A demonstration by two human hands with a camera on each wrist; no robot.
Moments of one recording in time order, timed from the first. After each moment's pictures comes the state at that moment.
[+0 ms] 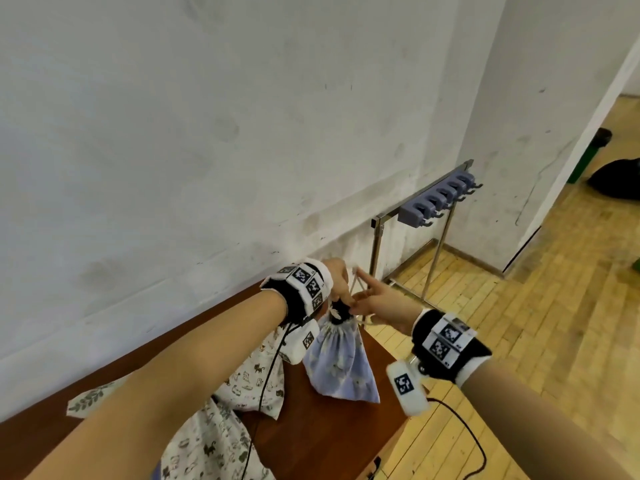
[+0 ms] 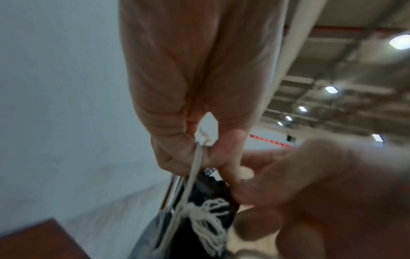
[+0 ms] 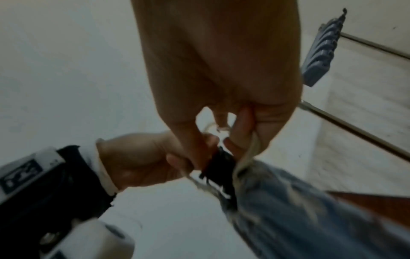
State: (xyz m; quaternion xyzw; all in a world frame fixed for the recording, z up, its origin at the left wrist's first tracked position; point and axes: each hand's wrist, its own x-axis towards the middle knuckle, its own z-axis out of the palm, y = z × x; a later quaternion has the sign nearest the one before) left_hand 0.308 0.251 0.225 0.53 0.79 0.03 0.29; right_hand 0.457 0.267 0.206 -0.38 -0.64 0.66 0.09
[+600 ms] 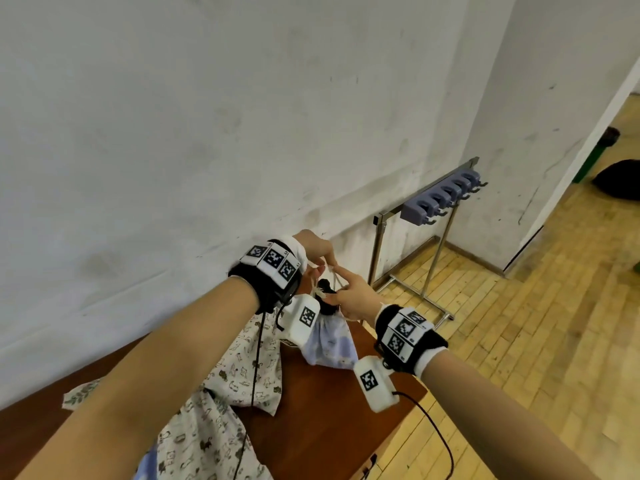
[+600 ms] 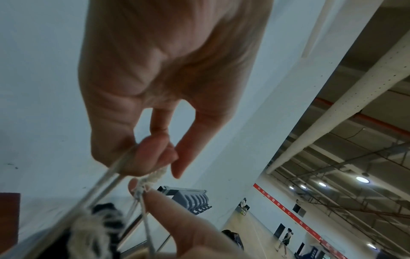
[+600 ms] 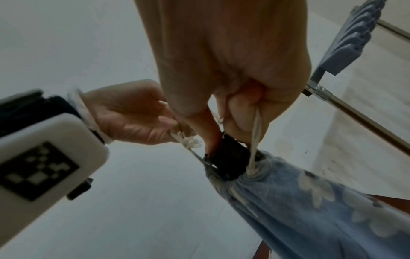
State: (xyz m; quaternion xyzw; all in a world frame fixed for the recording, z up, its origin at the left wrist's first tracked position) left_hand 0.266 0.244 0.257 0.33 0.80 0.25 0.43; right_hand 0.401 0.273 0.176 -0.40 -0.73 0.55 0.12
